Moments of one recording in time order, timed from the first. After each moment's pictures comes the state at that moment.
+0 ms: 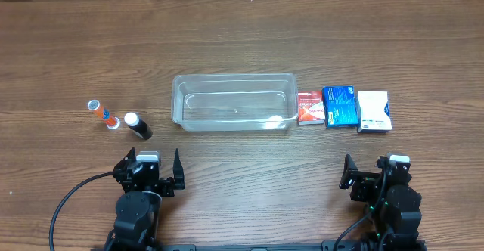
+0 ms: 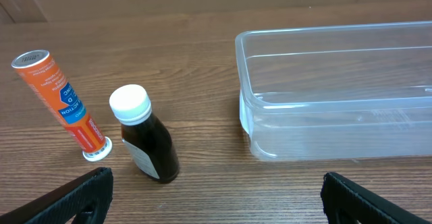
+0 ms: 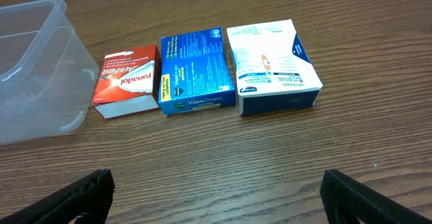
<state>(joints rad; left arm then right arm) -0.24 0.08 0.12 -0.37 -0.23 -0.04 0.04 0.01 0.18 -0.68 0.06 0.17</state>
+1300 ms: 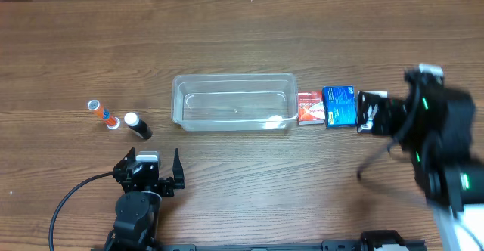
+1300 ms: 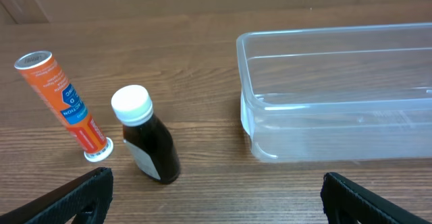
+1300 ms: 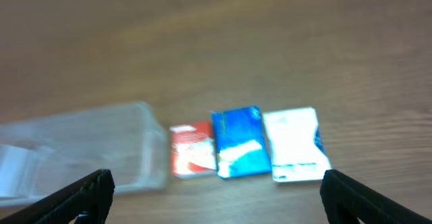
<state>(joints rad) -0.24 0.07 0.12 -0.37 -0.24 -0.04 0.04 0.99 1.15 -0.88 0.00 0.21</state>
